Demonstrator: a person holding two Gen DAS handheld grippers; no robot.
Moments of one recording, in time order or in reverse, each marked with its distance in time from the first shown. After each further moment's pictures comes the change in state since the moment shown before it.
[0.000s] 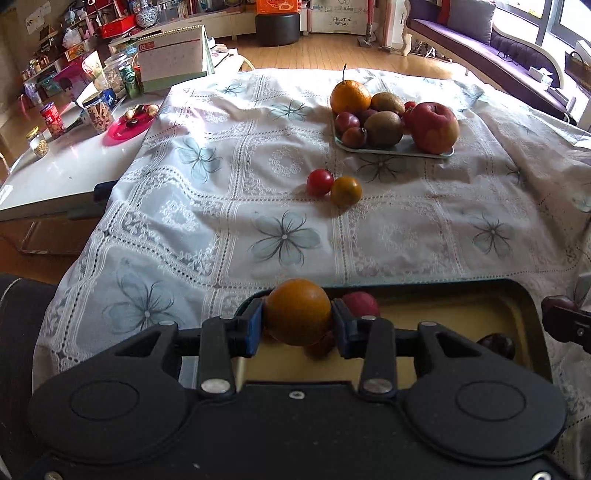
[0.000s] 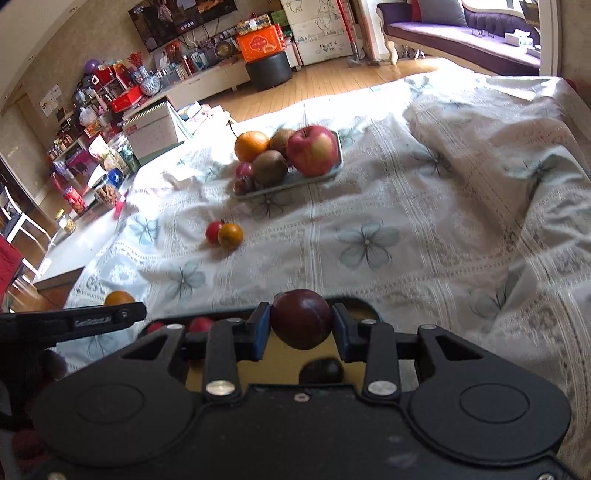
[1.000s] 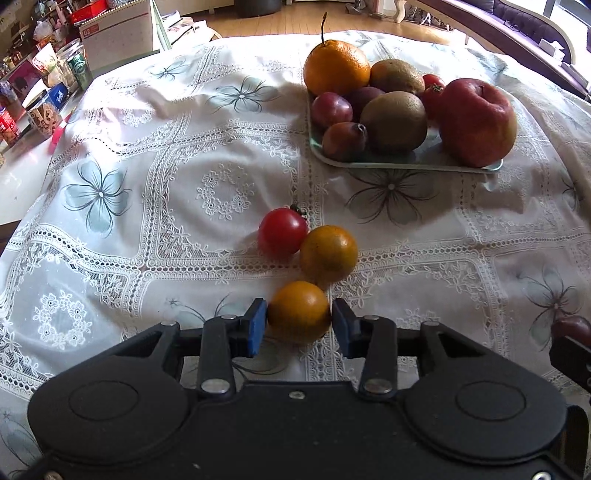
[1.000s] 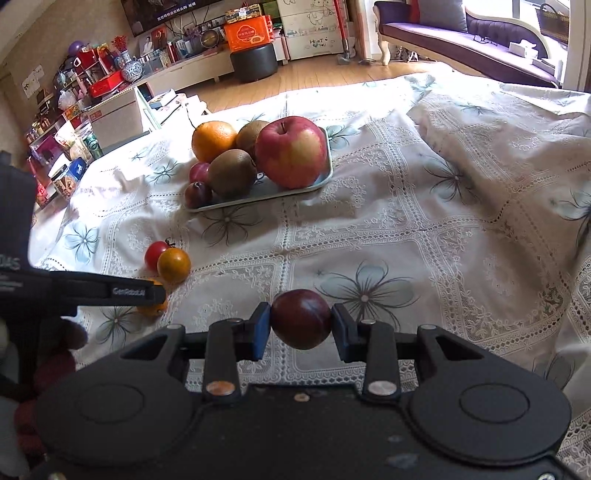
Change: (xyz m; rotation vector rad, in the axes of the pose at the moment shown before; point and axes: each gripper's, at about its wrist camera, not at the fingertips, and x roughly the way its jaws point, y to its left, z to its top) left arm 0.144 -0.035 0.086 0.042 0.106 -0.022; right arm 0.110 -0.001 0.050 -0.056 -0.008 -0.087
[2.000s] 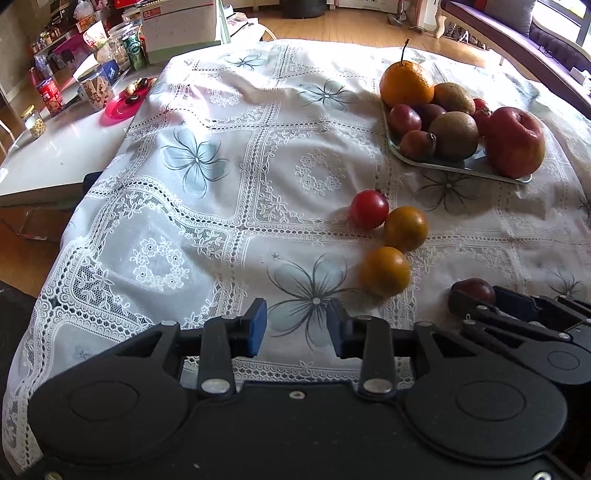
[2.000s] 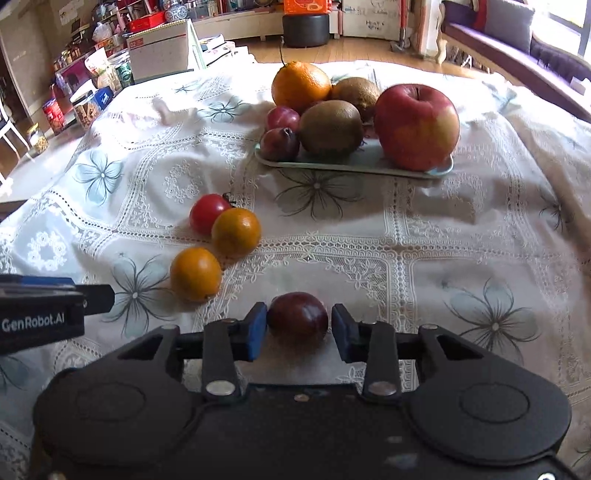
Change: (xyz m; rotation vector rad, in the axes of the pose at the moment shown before) left arm -0.047 0.053 -0.027 -0.096 -0.016 0.057; right arm 0.071 0.084 0.003 -0.193 0.102 0.009
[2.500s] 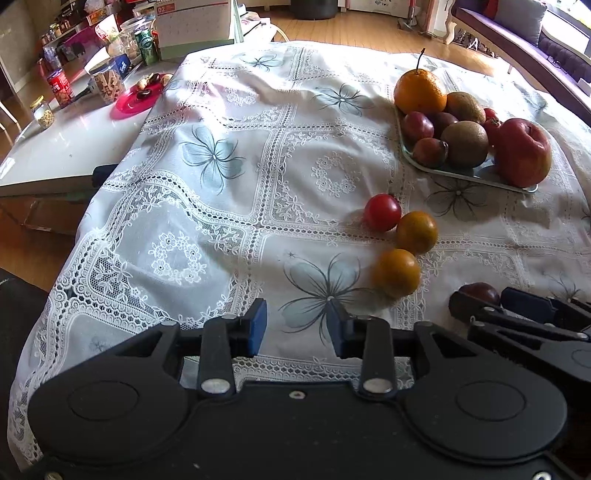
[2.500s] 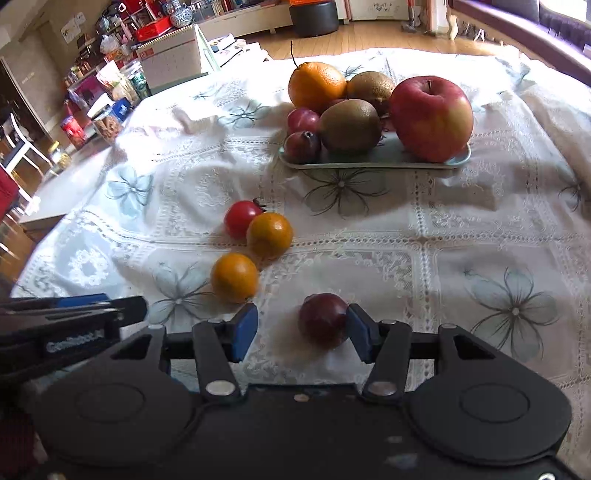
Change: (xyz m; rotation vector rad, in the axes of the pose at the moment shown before) left arm -0.005 0.013 -0.001 -0.039 -0.003 0.006; right arm -0.014 0.002 0.009 0.050 0.031 0.085
